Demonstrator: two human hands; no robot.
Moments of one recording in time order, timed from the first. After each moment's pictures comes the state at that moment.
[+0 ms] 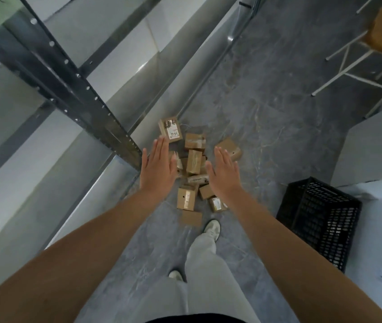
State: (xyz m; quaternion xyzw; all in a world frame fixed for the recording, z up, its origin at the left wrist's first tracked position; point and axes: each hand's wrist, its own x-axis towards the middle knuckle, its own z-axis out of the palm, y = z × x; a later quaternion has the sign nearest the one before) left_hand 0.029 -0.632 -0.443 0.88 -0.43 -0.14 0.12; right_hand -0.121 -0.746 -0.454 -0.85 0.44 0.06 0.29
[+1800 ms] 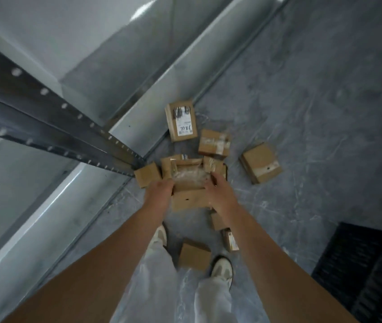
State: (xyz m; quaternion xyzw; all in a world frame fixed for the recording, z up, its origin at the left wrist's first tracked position) left_hand 0.124 -0.733 -0.737 0.81 0.16 -0.42 0.38; right_hand 0.023 -0.840 -0.753 -0.61 0.53 0.10 0.58
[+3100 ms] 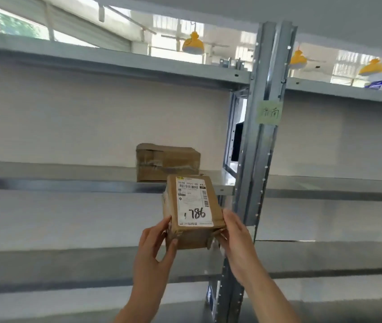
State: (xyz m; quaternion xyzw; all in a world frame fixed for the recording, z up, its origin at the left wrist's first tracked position) left_hand 0.030 -0.405 -0.104 0.72 -0.11 0.32 0.60; right_hand 0.048 -0.578 -0.049 -0.64 -0.05 -0.10 0.76
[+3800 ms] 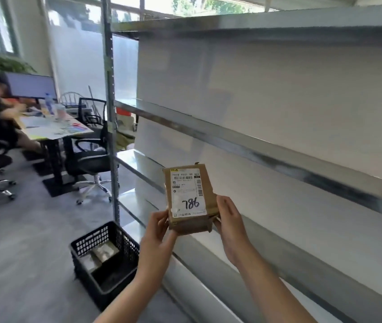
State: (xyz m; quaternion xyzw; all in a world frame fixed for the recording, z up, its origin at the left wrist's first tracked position) left_hand -0.161 0.018 -0.161 0.62 0.21 0.47 0.59; right_hand -0.024 -0.065 -0.105 -0.62 -0.27 0.25 0.69
